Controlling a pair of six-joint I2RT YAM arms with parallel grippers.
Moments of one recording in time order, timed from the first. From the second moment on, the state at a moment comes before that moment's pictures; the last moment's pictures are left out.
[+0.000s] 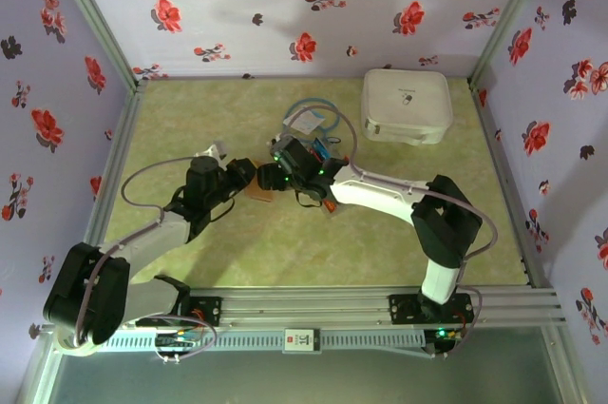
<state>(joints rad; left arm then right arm) -0.46 1.21 0.49 0.34 0.15 -0.99 0.95 1.78 1.29 -0.27 0.07 0.64</state>
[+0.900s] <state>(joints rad) -0.46 1.21 0.49 0.37 0.15 -1.03 0.95 1.62 1.07 0.00 0.00 0.71</state>
